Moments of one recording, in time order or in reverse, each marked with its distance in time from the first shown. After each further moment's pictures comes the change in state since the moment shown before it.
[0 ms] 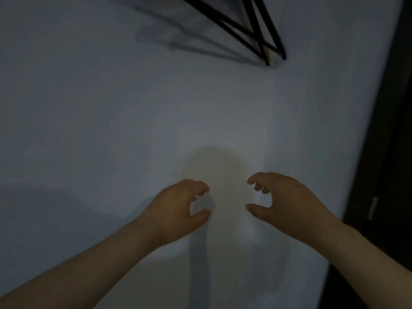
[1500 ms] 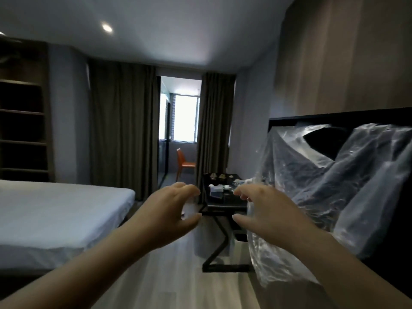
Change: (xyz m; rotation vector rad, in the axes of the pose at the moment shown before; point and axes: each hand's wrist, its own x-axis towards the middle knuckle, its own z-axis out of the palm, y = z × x) left_hand -0.803 0.485 -0.419 1.243 0.431 -1.779; right_hand -0.537 -0.739 -0.216 1.025 -0.241 -1.908
